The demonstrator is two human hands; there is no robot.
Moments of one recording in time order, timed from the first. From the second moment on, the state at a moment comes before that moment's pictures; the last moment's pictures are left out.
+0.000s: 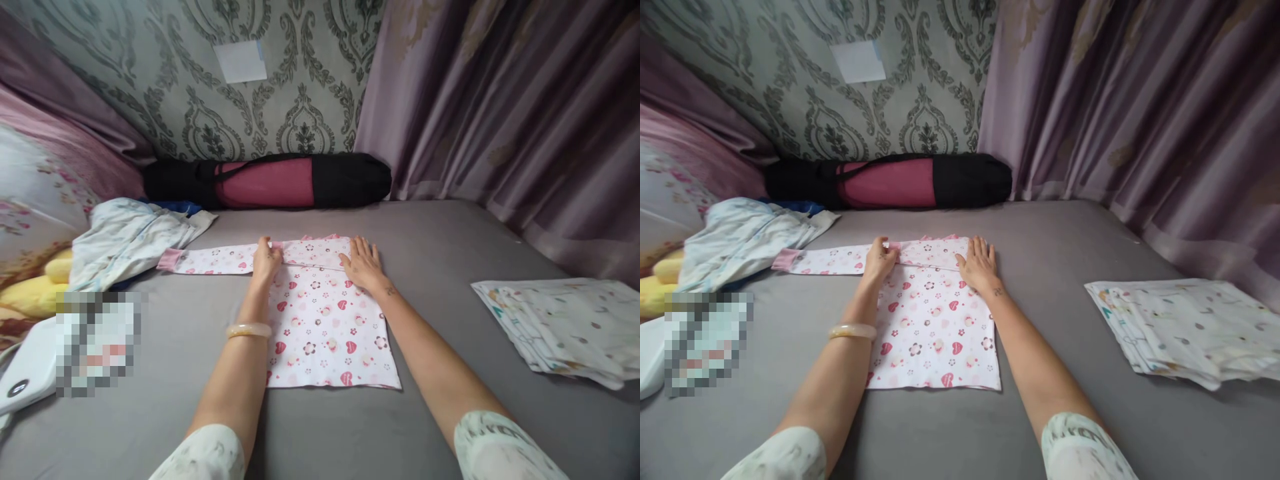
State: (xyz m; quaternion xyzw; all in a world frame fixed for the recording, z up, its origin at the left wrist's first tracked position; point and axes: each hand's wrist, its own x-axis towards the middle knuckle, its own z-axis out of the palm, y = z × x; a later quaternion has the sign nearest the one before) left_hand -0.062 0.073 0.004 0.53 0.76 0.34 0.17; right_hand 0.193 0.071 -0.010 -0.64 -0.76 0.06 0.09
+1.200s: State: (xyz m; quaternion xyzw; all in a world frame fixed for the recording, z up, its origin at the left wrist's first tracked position) left_hand -0.010 0.067 -0.014 0.75 0.65 0.11 0.07; right_hand 0.165 0.050 -0.002 -0.59 -0.80 0.11 0.08
